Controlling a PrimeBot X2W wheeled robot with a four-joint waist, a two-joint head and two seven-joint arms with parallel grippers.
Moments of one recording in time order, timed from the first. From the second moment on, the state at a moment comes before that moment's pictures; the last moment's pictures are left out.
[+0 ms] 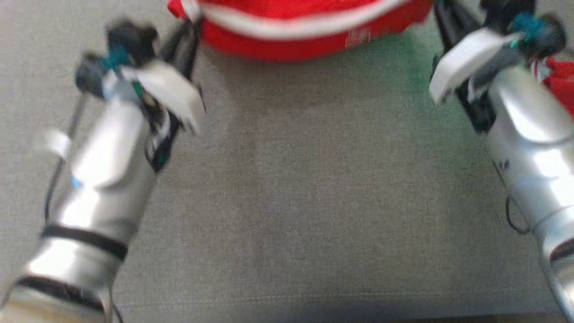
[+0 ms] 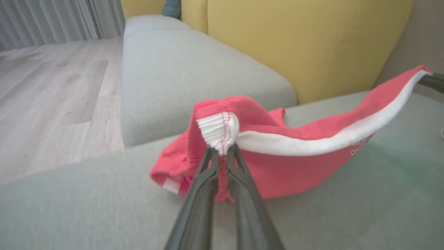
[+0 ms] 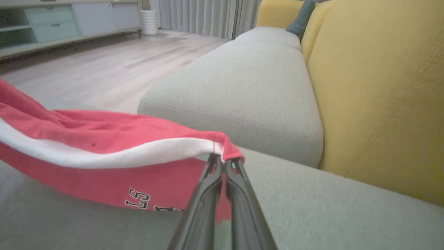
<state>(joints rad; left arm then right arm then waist) -0.92 0.17 -0.57 0.83 -0.42 -0.12 -0.25 -1.04 -0.23 0.55 0.99 0.36 0.13 -0.20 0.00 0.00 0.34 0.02</state>
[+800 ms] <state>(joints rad) -0.45 0.36 -0.92 0.54 -0.36 -0.13 -0.21 -0.77 -0.62 1.13 0.68 0.77 0.13 0.09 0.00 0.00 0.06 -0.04</state>
